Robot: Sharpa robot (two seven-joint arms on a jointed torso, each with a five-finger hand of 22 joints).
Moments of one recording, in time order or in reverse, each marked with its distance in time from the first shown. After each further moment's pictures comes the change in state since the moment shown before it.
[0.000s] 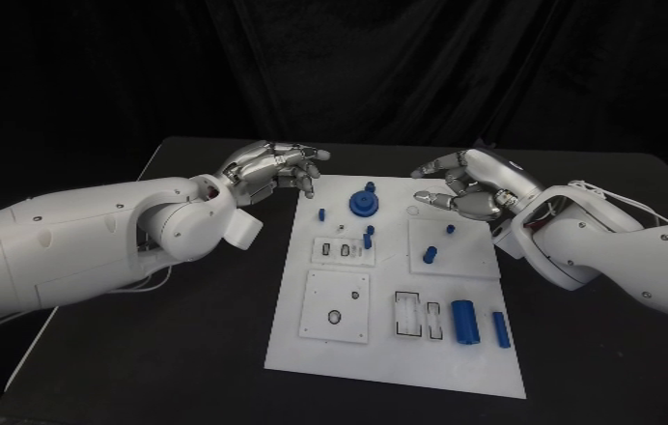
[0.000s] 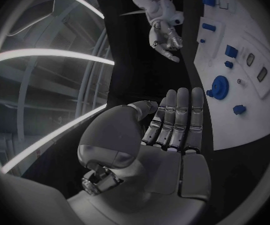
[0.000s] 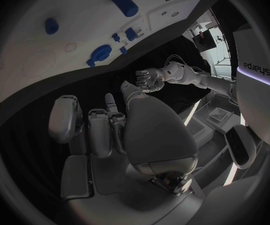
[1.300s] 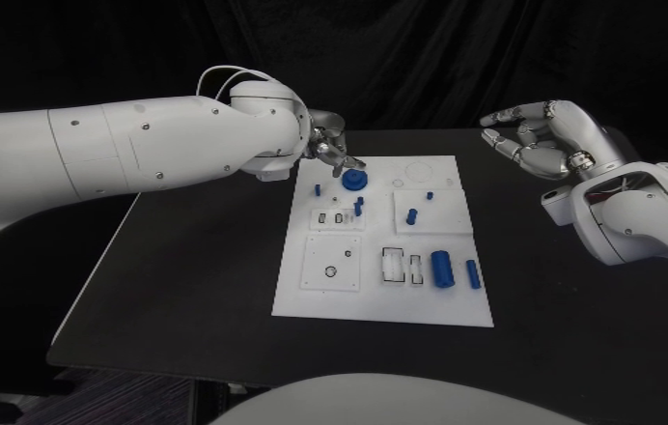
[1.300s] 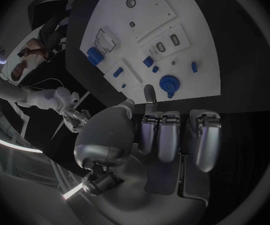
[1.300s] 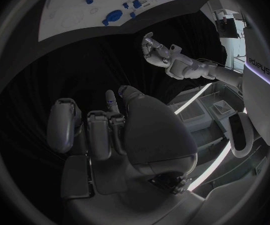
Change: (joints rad) left arm 0.060 0.290 0.000 -0.102 -1.067 0.206 -0.771; left_hand -0.184 -0.024 -0.363 0.202 -0.372 0.235 -0.170 0.351 0.716 0.809 -0.194 0.526 0.893 0.767 -0.197 0.337 0.842 -0.166 0.926 -0.192 0.400 0.645; right arm -0.082 -0.118 -0.001 0.005 0.147 -0.184 0.111; right_hand 0.002 0.009 0.042 0.011 0.178 0.067 0.000 0.029 0.000 0.002 0.016 0.017 0.001 0.002 0.012 0.042 0.000 -0.001 0.043 0.011 0.061 0.000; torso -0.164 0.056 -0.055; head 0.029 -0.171
